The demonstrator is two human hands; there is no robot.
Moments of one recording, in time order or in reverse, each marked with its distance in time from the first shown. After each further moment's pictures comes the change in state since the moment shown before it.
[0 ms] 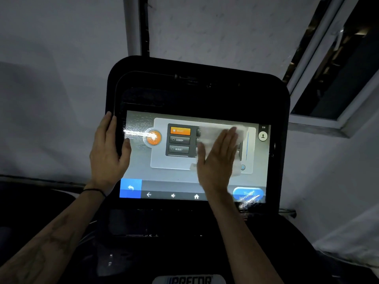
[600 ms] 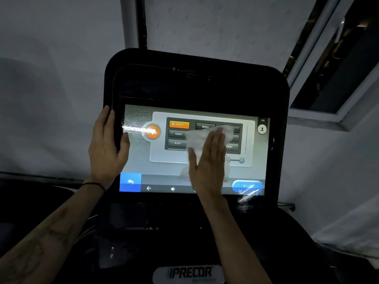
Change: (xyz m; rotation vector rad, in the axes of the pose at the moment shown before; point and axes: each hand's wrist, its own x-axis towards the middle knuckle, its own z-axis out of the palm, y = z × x) left_hand 0.000 0.001 -0.001 -0.017 -0.009 0.001; right_hand -0.032 -0.003 0.001 0.022 -0.109 -0.060
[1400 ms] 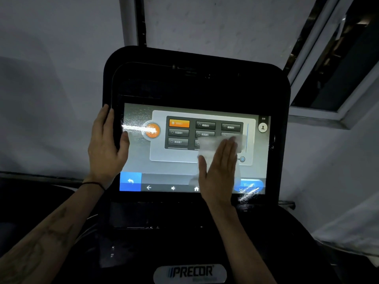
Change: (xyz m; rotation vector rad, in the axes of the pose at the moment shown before) left_hand 0.000 0.000 0.001 0.008 0.009 -0.001; right_hand -0.020 0.026 -0.007 -0.032 0.023 0.073
